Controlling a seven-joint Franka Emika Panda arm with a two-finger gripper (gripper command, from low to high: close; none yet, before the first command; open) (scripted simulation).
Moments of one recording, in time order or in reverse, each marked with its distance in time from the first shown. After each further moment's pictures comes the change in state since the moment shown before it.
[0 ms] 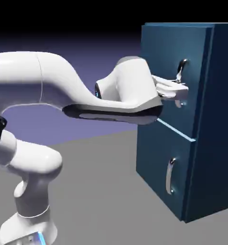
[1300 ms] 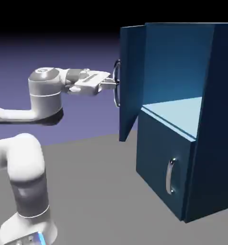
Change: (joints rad) arm -0.664 -0.576 1.097 -0.577 1.542 -0.547 -0.707
